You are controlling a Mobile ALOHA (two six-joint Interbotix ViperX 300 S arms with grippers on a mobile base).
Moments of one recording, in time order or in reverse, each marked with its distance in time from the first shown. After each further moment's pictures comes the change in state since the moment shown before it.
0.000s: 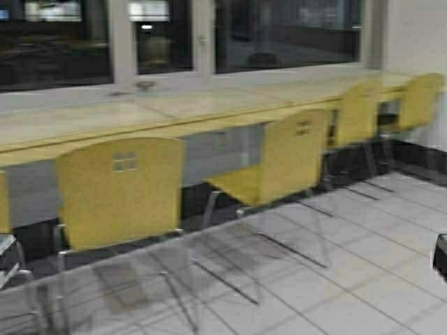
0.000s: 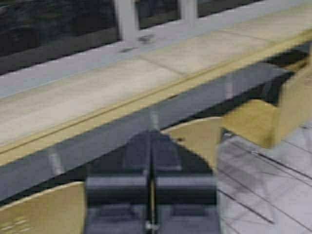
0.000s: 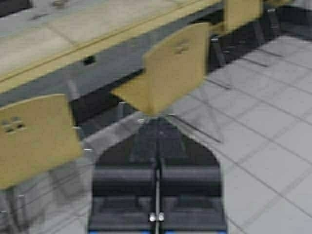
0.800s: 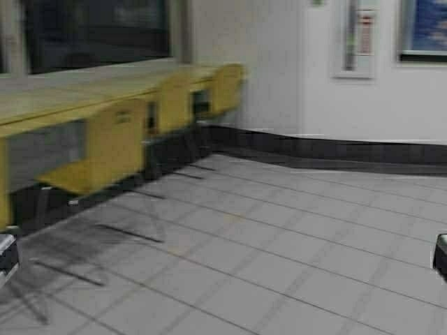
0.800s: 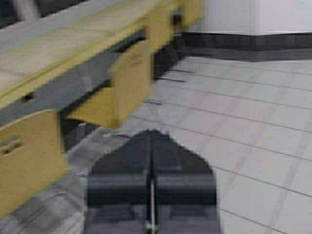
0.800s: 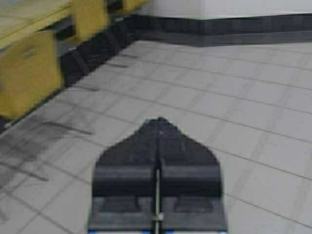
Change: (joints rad) left arm 0.000 0.057 0.006 -0.002 0.000 0.012; right arm 0.002 -0.011 0.005 0.002 -0.003 -0.031
